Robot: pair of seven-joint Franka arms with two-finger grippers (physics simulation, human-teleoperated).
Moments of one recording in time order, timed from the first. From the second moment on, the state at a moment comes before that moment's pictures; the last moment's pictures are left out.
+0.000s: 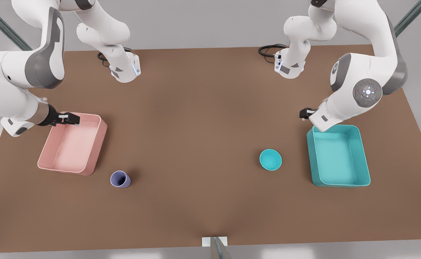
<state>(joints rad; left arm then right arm) -0.16 0.20 -0.06 -1.46 0.02 1.42 -0.07 -0.01 0.13 -0.01 -1.48 0.01 1.44 0.00</state>
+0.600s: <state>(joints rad) -0.14 0.73 -0.03 -1.51 -0.18 2.11 -0.04 0.03 0.65 0.00 -1.35 0.02 1.86 0.02</state>
